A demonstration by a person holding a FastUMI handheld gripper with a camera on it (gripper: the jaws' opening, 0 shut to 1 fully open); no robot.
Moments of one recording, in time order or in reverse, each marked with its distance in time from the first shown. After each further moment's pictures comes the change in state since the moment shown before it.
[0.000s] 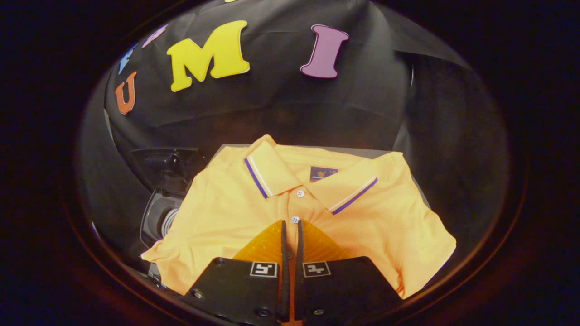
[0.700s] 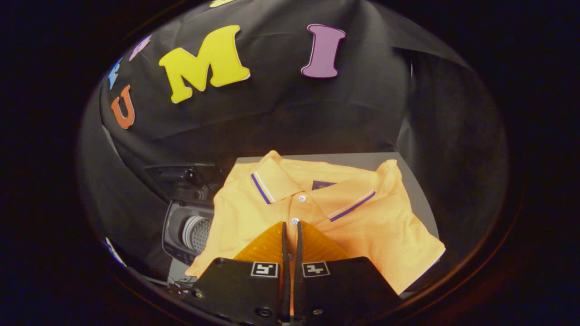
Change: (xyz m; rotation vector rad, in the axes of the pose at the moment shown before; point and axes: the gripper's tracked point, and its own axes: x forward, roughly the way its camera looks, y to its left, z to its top) arm -0.043 0.030 0.039 0.078 0.037 0.043
